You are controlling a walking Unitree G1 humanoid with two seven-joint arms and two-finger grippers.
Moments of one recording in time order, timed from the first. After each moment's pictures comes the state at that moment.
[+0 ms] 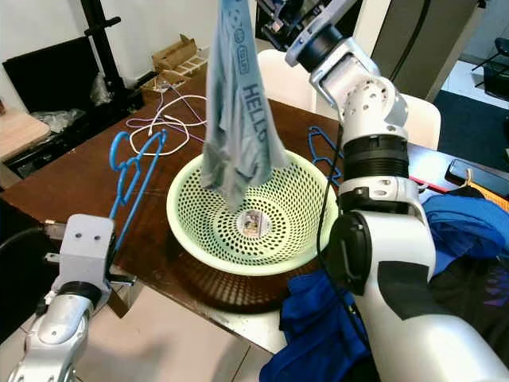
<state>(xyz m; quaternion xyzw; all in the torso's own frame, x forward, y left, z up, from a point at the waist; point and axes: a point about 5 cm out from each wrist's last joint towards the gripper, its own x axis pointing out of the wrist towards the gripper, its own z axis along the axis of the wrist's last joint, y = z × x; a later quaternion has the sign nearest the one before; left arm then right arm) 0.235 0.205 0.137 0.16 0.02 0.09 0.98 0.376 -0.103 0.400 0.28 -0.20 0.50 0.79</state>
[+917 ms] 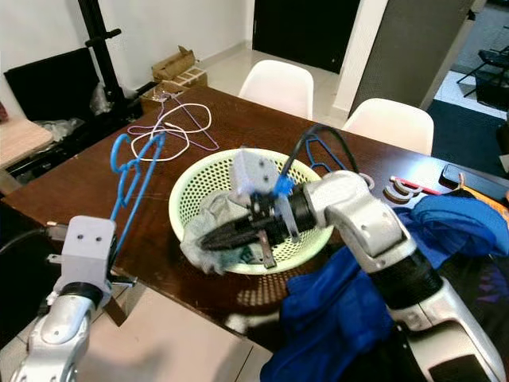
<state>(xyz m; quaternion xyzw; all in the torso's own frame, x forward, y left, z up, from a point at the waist) 0.236 0.207 0.134 0.16 0.03 0.09 0.98 0.290 -0.086 0.237 -0.21 0.04 0.73 0.65</state>
